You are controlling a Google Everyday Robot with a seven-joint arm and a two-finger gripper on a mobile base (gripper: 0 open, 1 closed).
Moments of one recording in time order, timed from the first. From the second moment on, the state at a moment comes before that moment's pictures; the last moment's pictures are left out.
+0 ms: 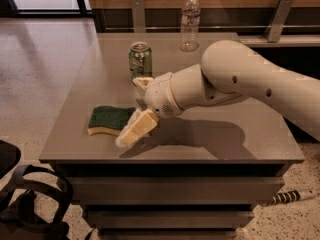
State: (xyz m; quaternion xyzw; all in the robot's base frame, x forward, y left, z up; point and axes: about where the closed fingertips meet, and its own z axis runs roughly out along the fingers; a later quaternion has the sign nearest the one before) arm 0.515 0.075 0.848 -0.59 0.64 0.29 0.40
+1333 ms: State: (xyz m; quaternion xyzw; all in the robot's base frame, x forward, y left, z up) arm 0.521 0.105 0.809 -0.58 0.61 0.33 0.43
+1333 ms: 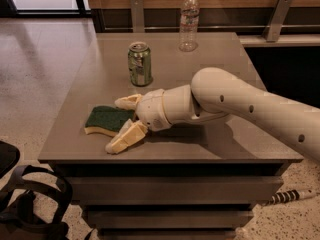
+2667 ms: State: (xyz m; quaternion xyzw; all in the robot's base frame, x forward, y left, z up) arm 0.521 0.105 0.812 -0.58 0.61 0.33 0.43
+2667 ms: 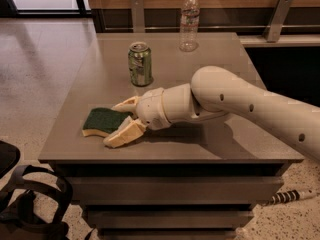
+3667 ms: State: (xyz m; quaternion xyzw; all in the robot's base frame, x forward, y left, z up) arm 0.520 0.067 0.903 -0.62 0.56 0.28 0.47
